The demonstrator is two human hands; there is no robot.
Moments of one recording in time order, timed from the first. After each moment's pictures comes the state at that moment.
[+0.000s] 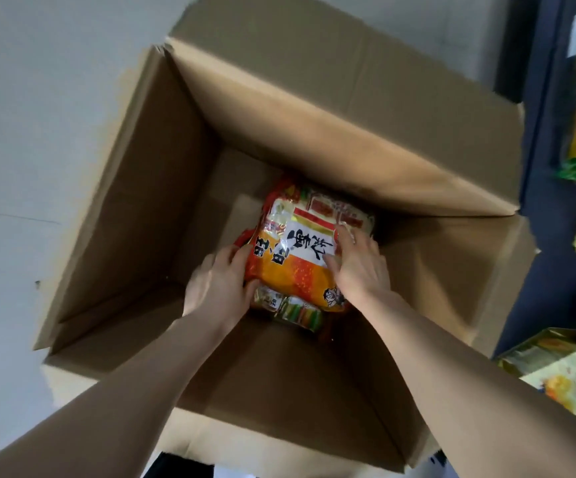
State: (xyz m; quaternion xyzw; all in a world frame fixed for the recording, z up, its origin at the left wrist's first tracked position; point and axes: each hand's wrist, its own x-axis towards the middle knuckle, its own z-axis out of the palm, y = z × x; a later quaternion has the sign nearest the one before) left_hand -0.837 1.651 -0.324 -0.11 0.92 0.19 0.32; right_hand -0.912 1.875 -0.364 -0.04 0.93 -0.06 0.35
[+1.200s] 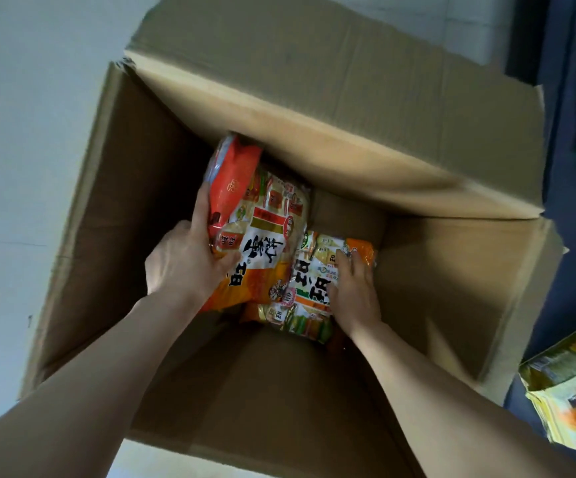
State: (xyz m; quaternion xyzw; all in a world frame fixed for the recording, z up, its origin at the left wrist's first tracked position) left_hand -0.900 1.613 -0.328 -0.18 0.94 0.17 0.24; right_hand -0.878 1.875 -0.404 0.08 0.90 -0.18 0.39
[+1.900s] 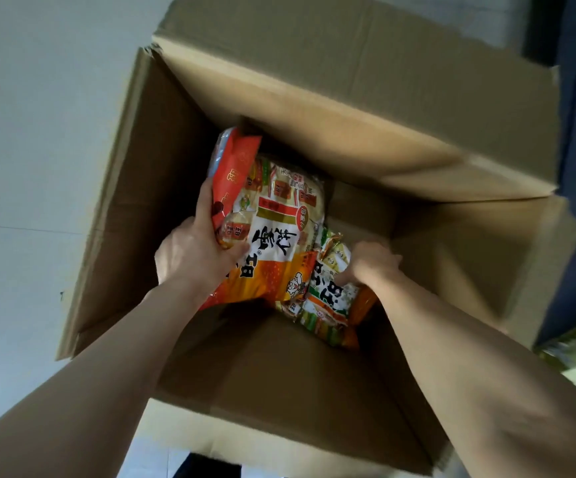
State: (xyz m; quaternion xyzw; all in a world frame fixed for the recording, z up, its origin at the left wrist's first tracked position) left_hand -0.882 1.607 -0.316 -0.23 0.93 0.16 0.24; right_hand -0.932 1.867 -0.397 0.06 0.83 0.03 0.56
